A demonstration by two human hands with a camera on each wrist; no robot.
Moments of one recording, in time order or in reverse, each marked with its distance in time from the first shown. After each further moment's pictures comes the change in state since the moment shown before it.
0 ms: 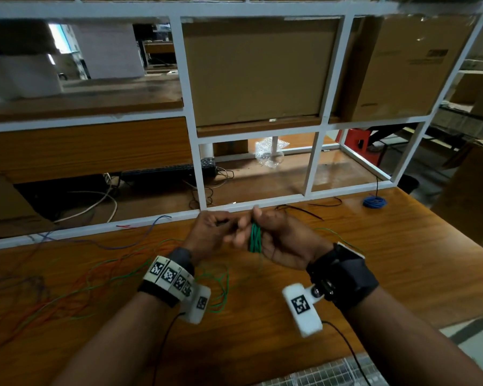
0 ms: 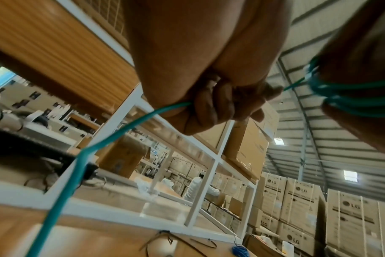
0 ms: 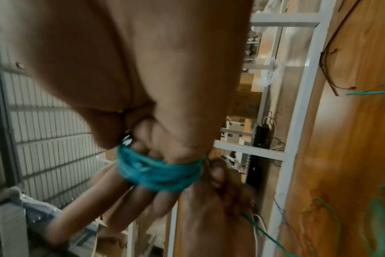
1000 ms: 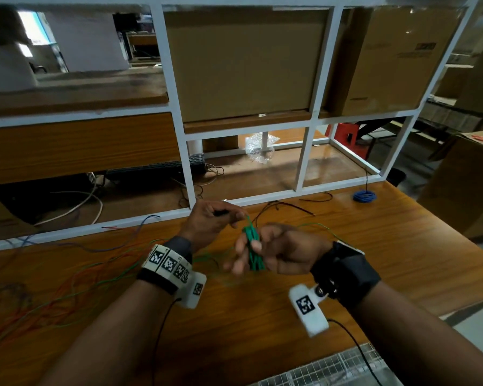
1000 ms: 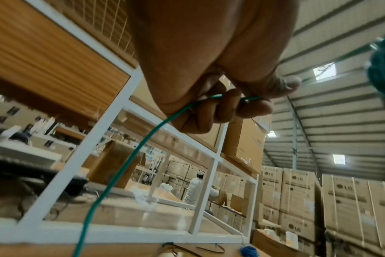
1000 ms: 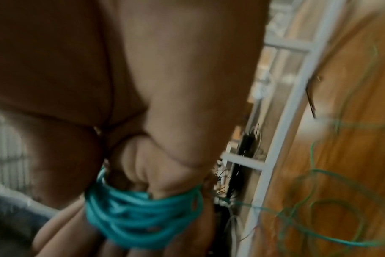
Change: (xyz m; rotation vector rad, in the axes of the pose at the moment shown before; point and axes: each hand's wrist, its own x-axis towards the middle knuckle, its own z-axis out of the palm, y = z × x) left_hand 0.025 0.007 0.007 0.000 -0.031 0.110; right_hand -0.017 0.004 -0.021 -0.100 -0.245 0.129
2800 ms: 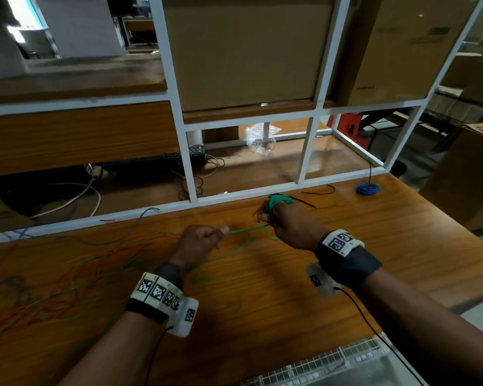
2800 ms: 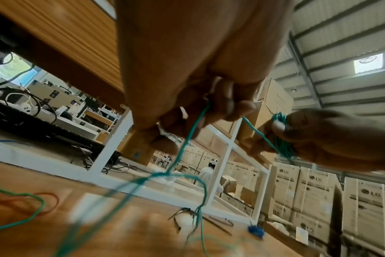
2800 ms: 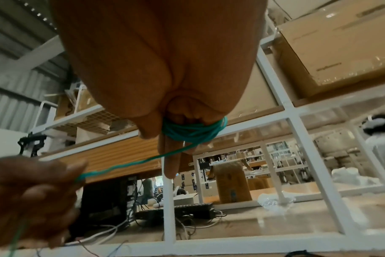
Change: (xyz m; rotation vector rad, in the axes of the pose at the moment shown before) left_hand -0.043 -0.043 -0.009 0.184 0.043 -0.375; right_hand -0.001 0.003 -0.060 -1.516 0.757 0.090
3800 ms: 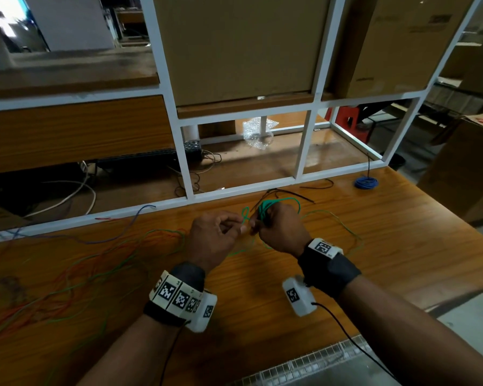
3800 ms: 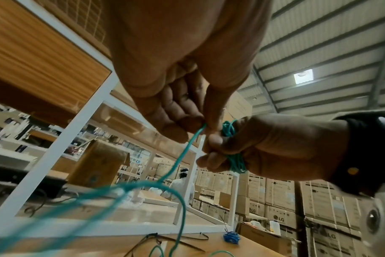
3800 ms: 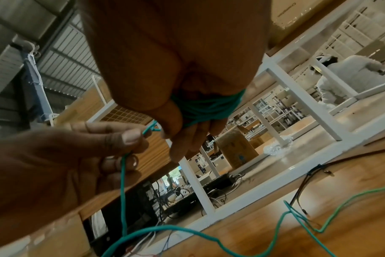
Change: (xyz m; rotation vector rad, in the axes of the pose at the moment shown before) left_hand 0.006 0.021 0.035 0.074 0.217 0.194; right_hand 0.000 -0.018 0.029 0.255 0.133 0.246
